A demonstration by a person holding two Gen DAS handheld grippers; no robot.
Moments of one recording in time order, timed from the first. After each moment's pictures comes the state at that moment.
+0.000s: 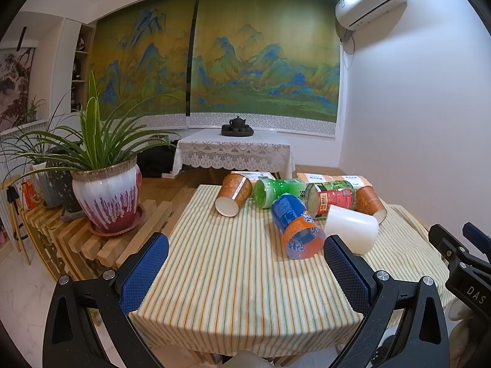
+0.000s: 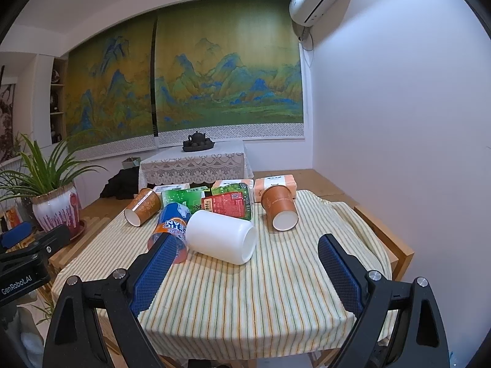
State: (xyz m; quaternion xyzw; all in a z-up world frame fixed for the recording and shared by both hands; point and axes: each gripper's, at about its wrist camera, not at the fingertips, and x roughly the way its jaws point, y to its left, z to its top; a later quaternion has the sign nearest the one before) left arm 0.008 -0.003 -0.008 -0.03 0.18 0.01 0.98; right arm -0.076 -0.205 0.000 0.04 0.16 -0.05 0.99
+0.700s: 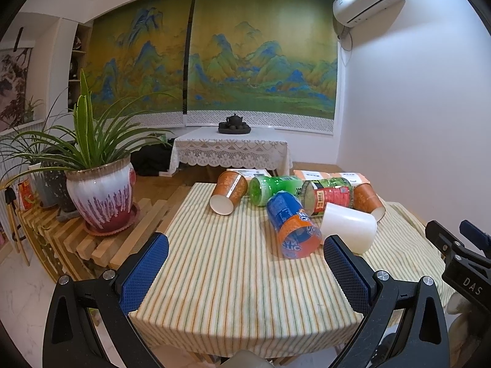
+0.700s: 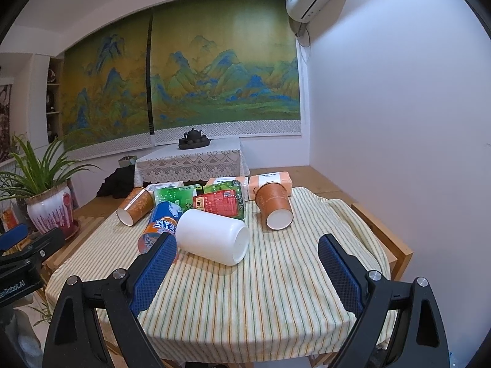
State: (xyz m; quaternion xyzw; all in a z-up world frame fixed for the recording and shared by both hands) left arm 0.018 -0.011 -0.011 -0.03 0.19 0.01 0.98; right arm -0.065 -0.218 -0.003 0.04 0.17 -0.06 0.98
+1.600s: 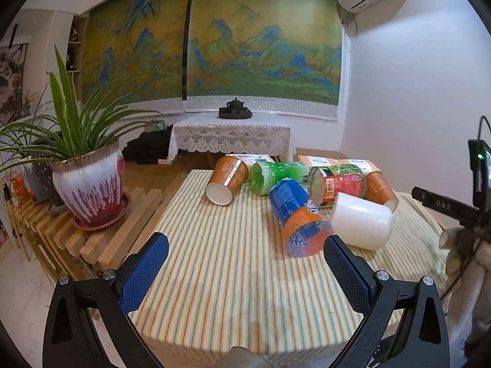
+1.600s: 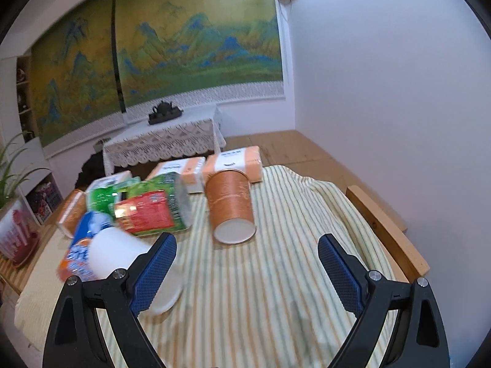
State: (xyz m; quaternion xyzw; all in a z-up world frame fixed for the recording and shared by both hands) left arm 0.065 -0.013 -0.032 -0.02 0.23 0.01 0.97; right arm 0.074 -0.307 -0.026 0.08 0.26 -0.09 0.96
